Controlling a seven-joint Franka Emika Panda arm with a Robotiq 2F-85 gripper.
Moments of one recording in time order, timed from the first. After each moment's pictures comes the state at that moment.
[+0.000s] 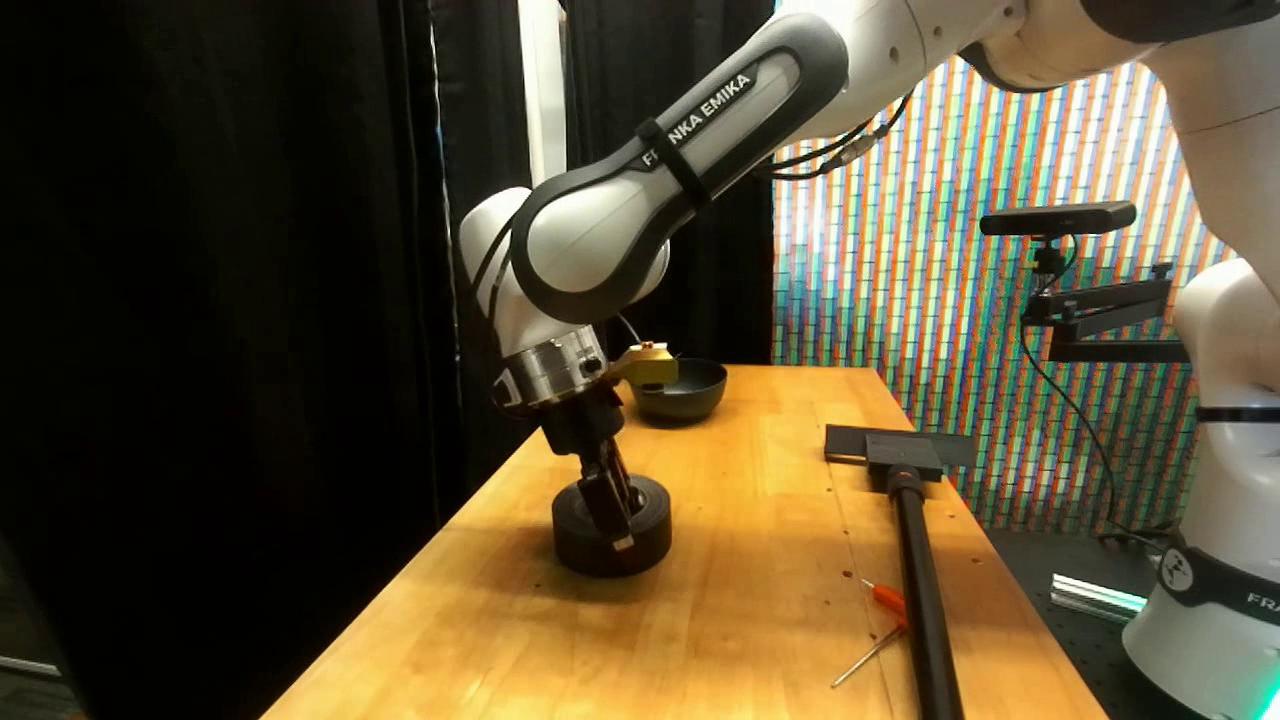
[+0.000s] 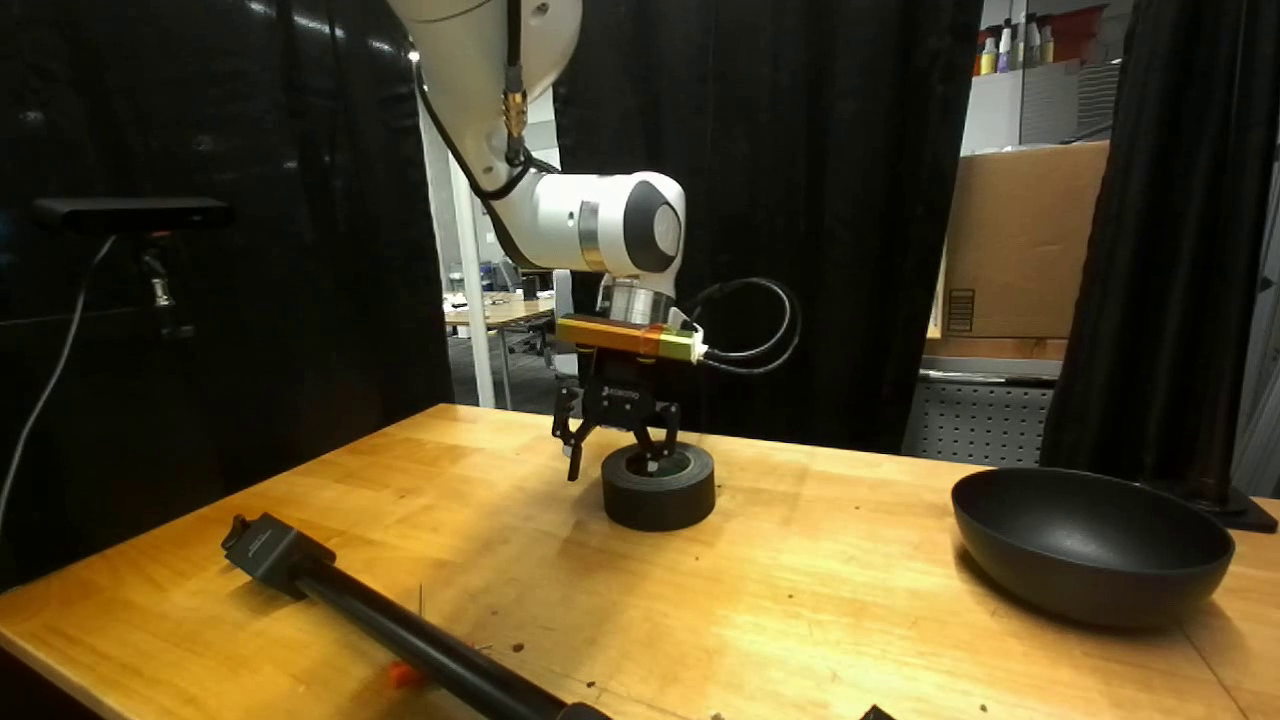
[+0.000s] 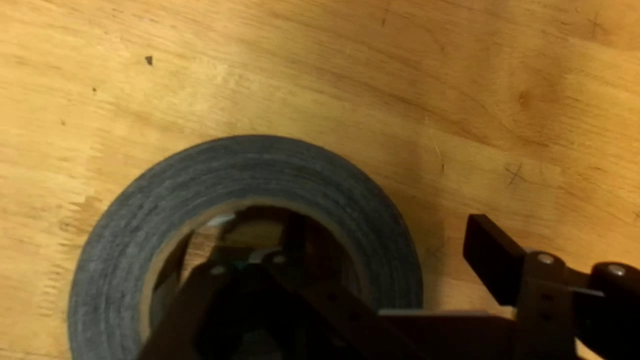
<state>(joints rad) 0.05 0.45 0.09 -1.77 0.05 1.87 -0.23</state>
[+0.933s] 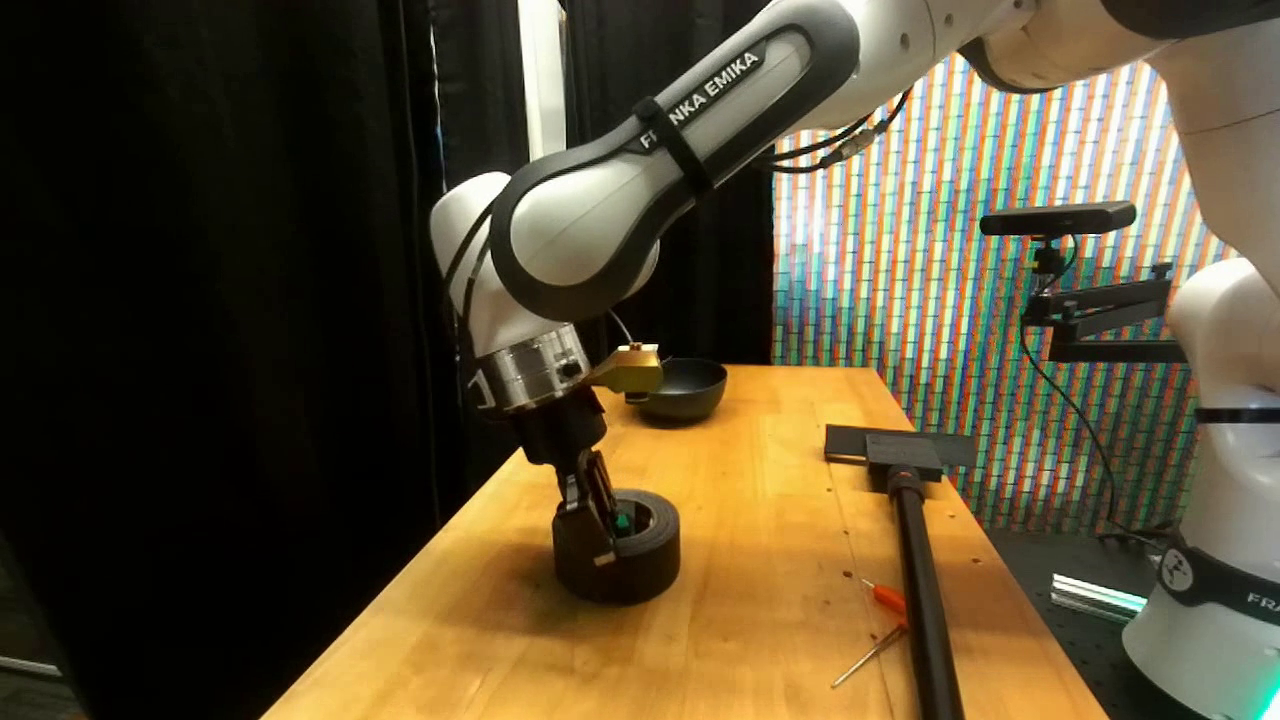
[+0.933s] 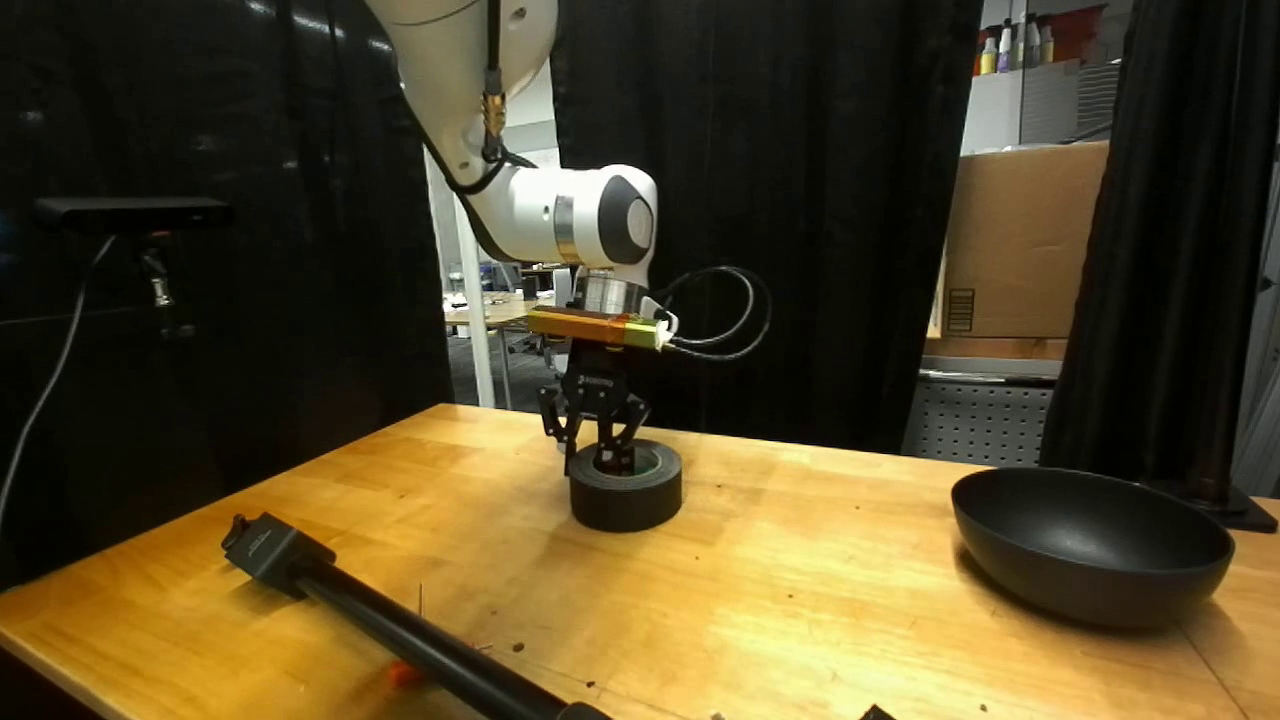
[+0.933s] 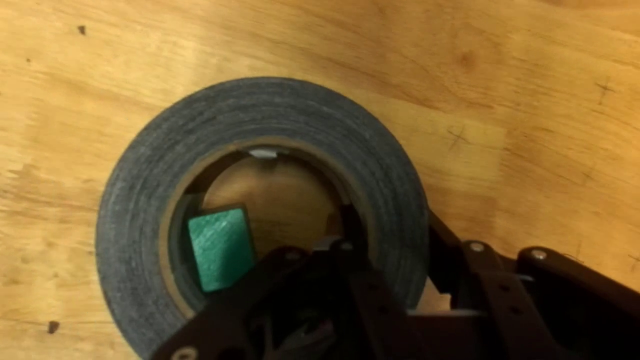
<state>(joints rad) 0.10 0.46 0.11 -1.74 0.05 1.88 -0.13</state>
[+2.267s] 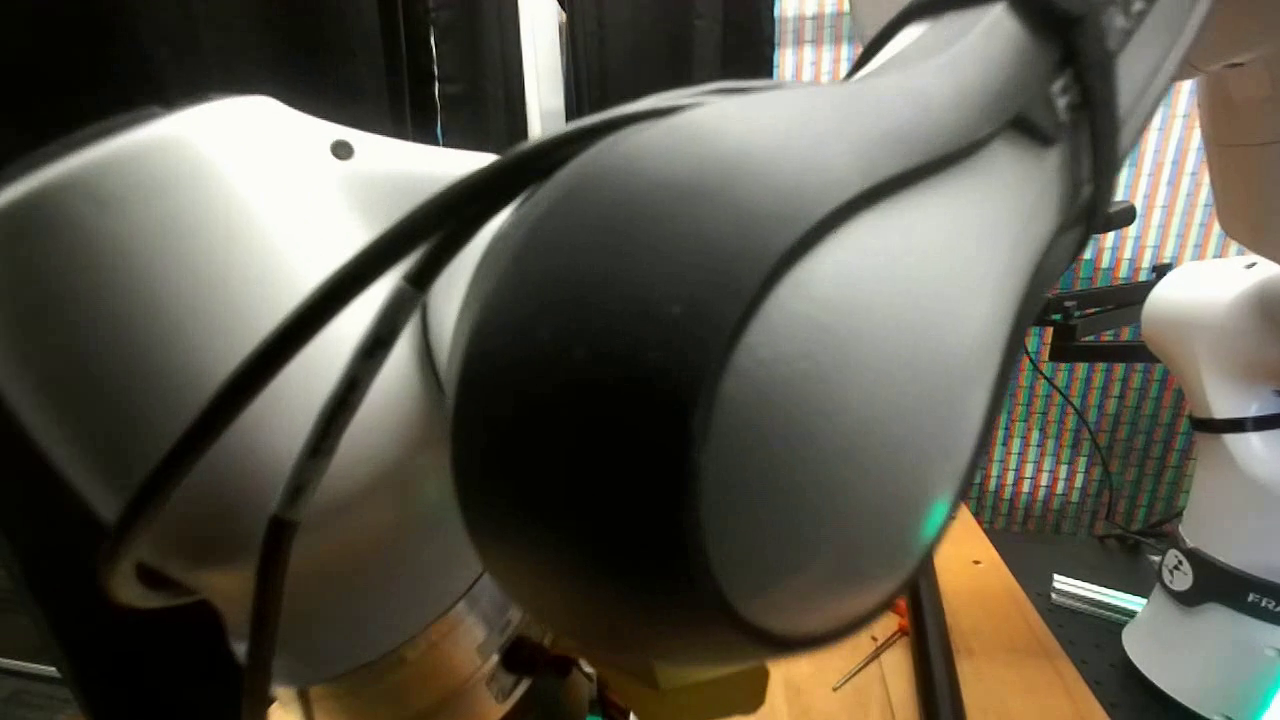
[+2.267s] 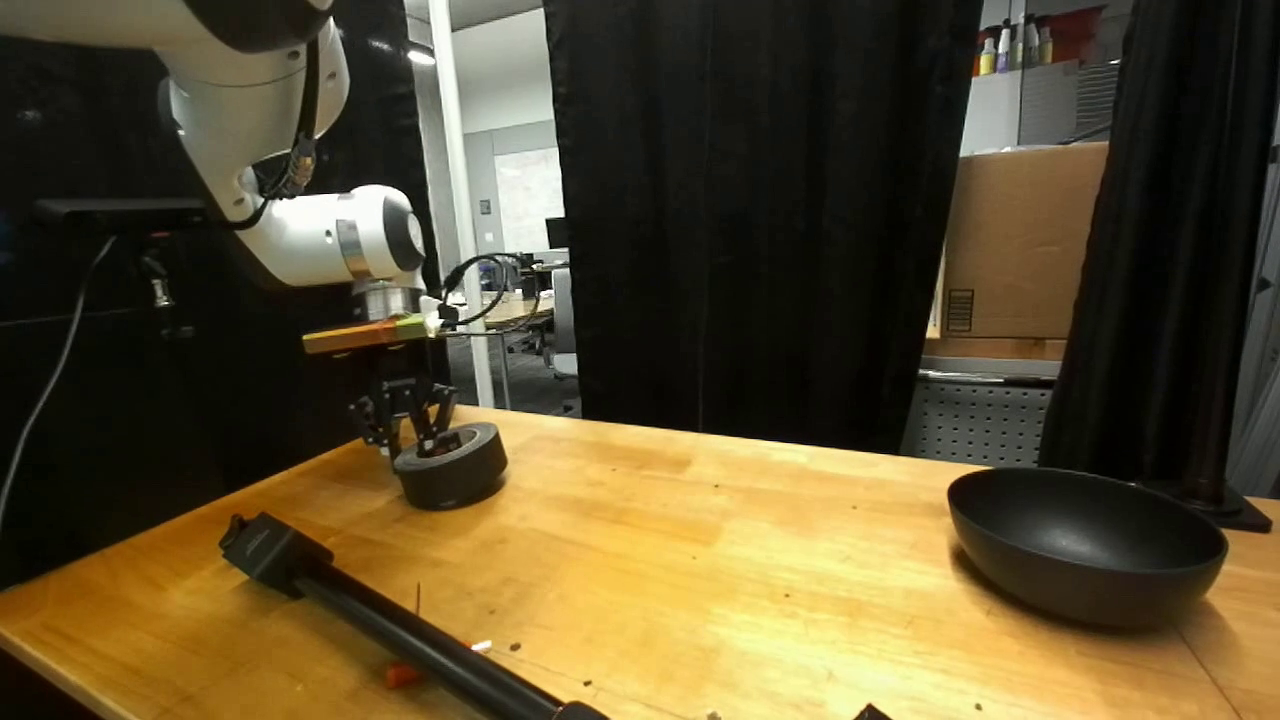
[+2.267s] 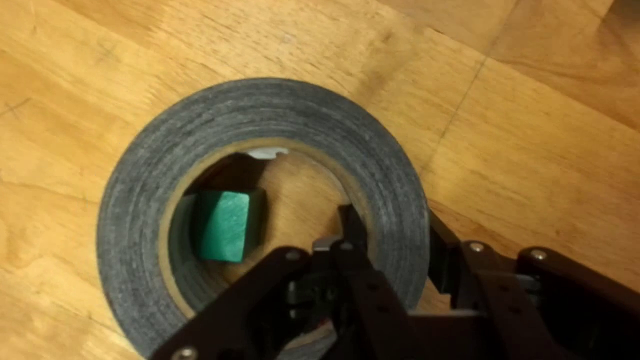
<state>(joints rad) 0.48 0.55 0.19 -1.60 -0.18 1.87 0.21</state>
